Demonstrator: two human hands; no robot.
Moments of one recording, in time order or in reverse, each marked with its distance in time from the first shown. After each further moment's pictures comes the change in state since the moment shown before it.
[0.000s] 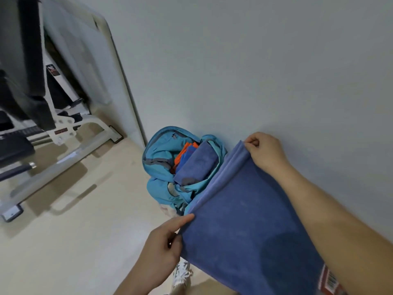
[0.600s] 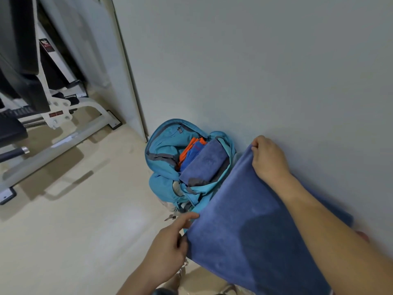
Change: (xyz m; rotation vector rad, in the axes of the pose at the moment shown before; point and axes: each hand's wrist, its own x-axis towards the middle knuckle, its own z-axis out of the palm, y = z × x) left_hand 0.035 -0.045 0.001 0.089 -0.104 -0.076; right_hand 0.008 -0.005 0.038 -0.361 -0.047 -0.098
